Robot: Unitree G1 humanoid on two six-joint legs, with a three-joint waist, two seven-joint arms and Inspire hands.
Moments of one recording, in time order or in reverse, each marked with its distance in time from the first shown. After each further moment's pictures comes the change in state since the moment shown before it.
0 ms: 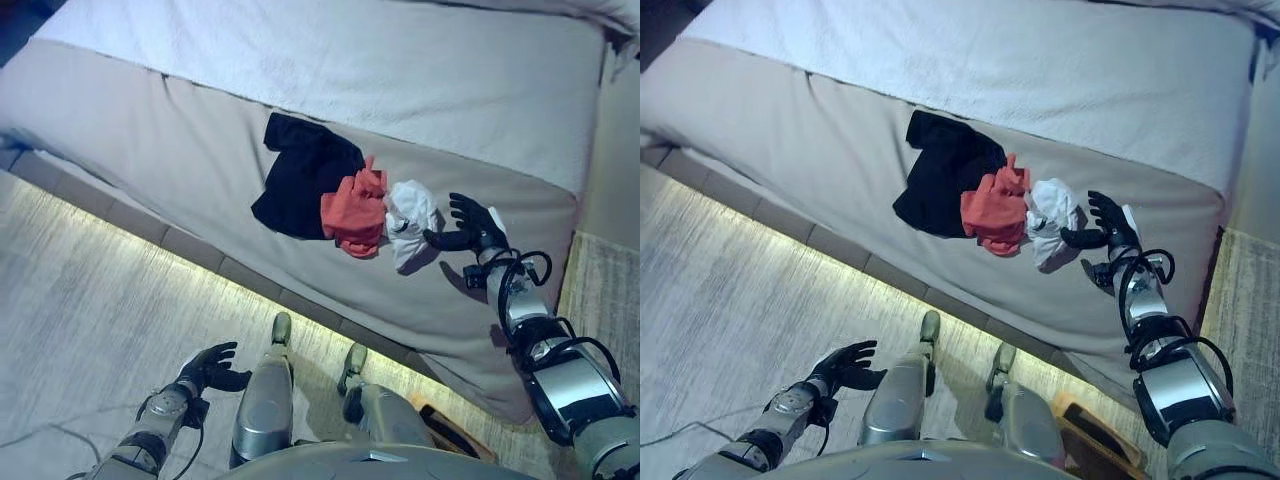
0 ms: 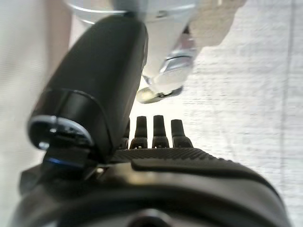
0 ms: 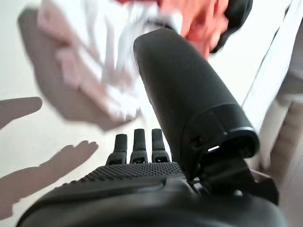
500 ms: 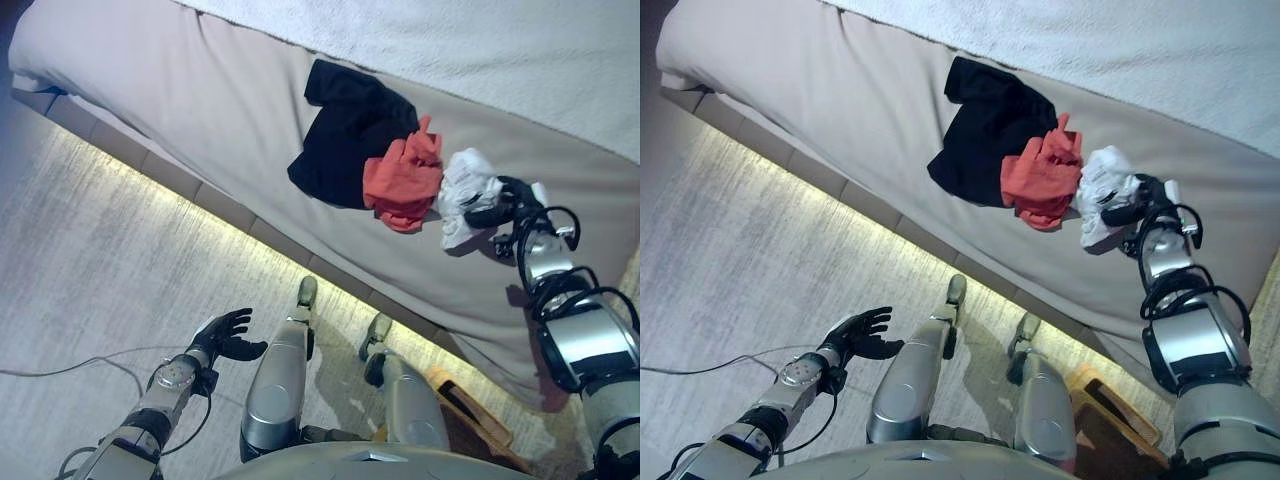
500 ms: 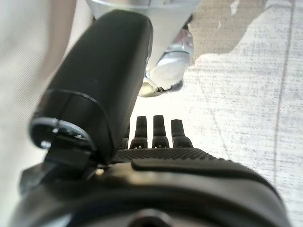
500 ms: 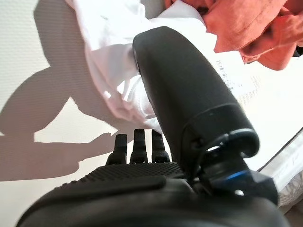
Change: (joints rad) left arm -0.060 0.033 -0.057 -0.123 -0.109 0.000 -0.022; right arm -0.319 -0.122 0.047 0.231 -0.127 0.234 -0.112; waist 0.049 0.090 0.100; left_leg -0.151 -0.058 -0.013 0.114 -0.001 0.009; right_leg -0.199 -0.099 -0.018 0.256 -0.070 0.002
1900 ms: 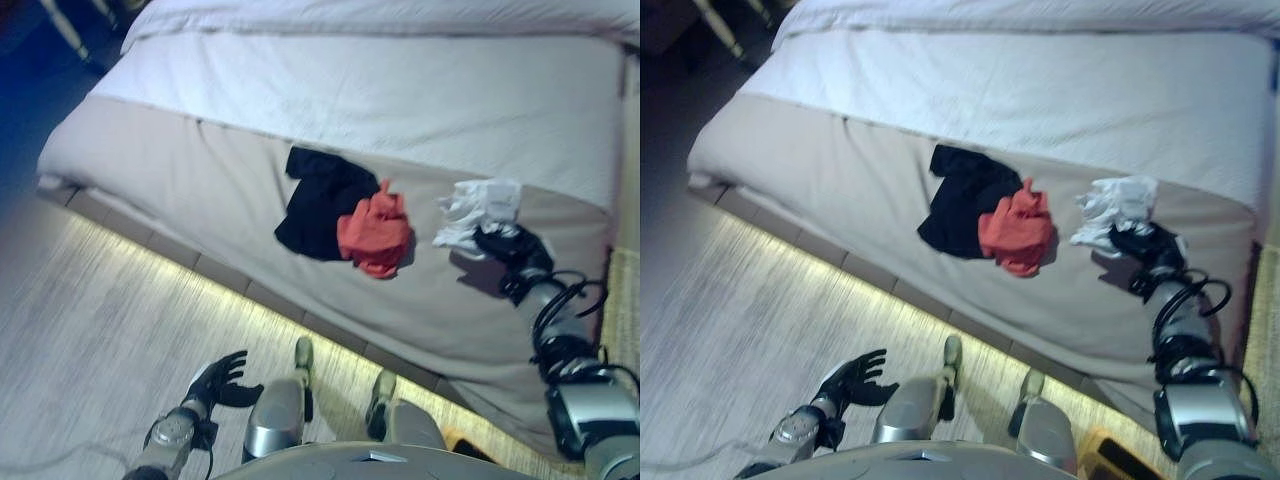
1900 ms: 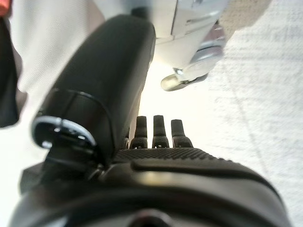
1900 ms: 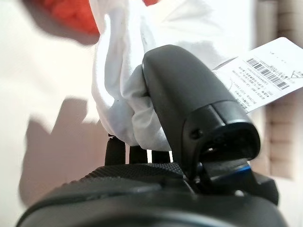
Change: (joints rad) left arm 0.257 -0.073 0.092 0.025 0.095 -0.061 0.090; right arm 0.635 0.202 -0.331 -0.510 0.502 -0.111 0.109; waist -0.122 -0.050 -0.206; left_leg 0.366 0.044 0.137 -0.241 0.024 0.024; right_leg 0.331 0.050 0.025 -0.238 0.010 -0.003
